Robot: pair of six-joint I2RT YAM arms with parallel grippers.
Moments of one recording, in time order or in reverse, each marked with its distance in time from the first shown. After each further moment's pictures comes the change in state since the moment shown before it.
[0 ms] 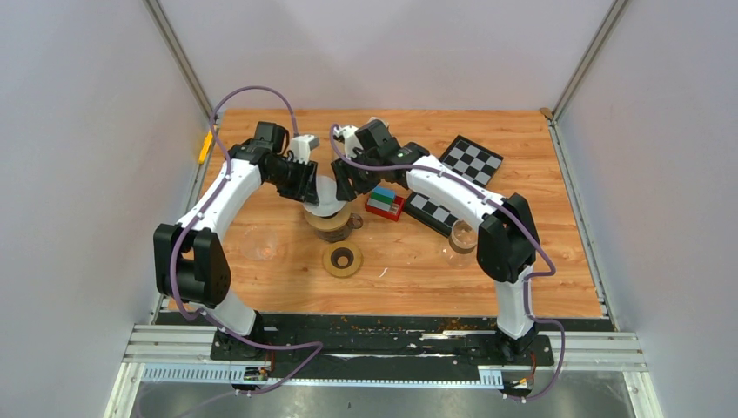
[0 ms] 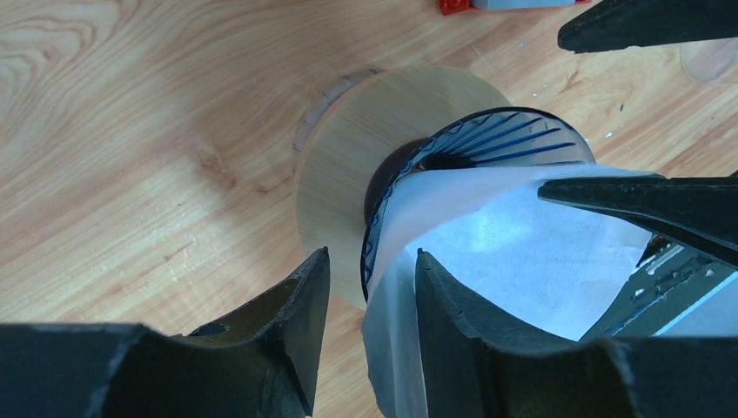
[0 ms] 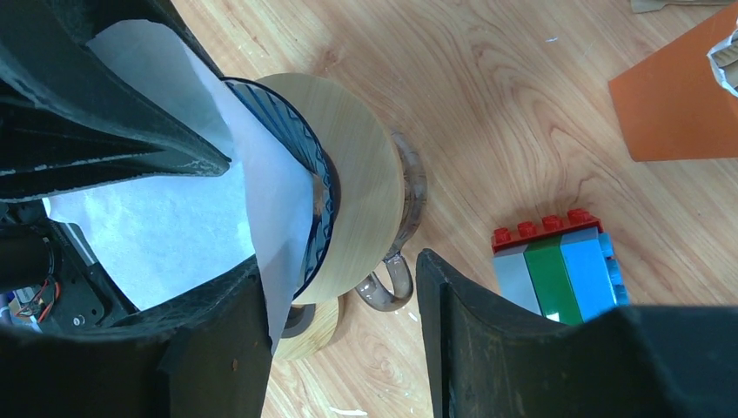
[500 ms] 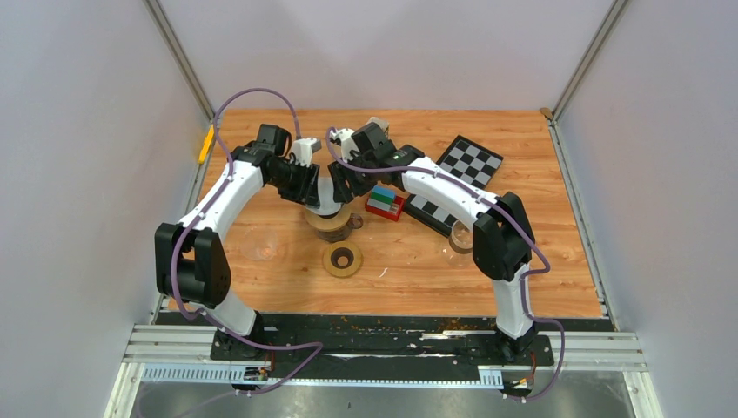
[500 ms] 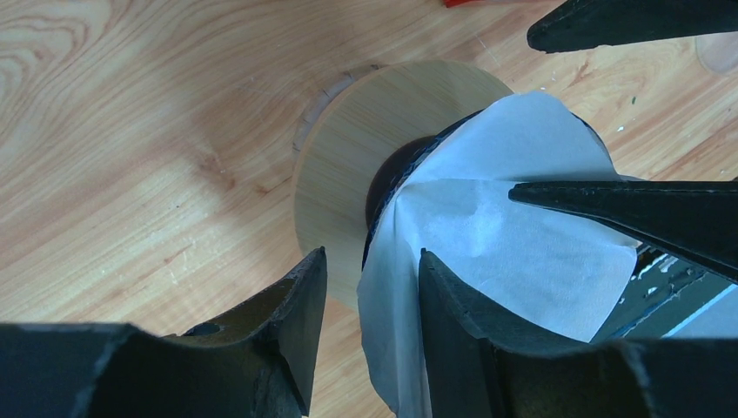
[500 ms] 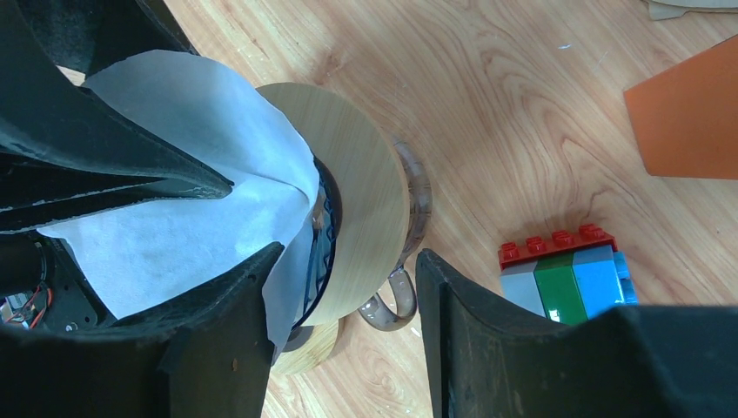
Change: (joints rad) left arm -0.013 0.000 -0.027 0.015 -0.013 0.015; right arm 0.005 0.032 0.000 0.032 -0.002 0.000
